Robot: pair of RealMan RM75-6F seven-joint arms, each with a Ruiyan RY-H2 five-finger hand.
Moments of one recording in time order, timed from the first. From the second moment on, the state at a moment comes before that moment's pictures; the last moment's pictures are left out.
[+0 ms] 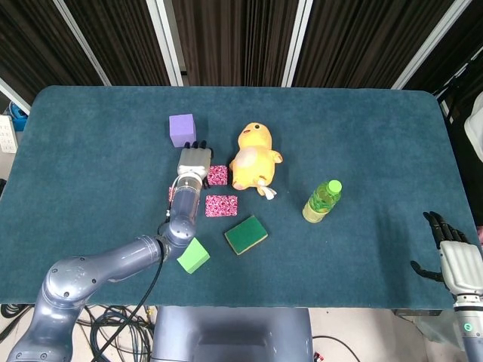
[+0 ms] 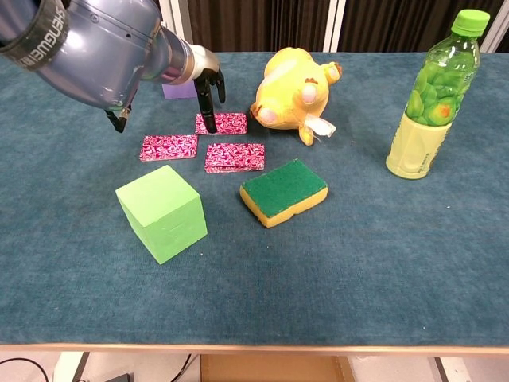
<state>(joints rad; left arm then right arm) -1.39 -1.83 -0.43 -0.84 -0.12 0.74 1.11 0.12 -1.12 0.09 -1.53 -1.38 1.35 0.04</state>
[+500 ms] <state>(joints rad) -1.24 -1.53 -0.46 -1.35 0.16 0.82 0.94 0.12 -1.13 0.09 -1.54 -1.38 1.35 0.00</state>
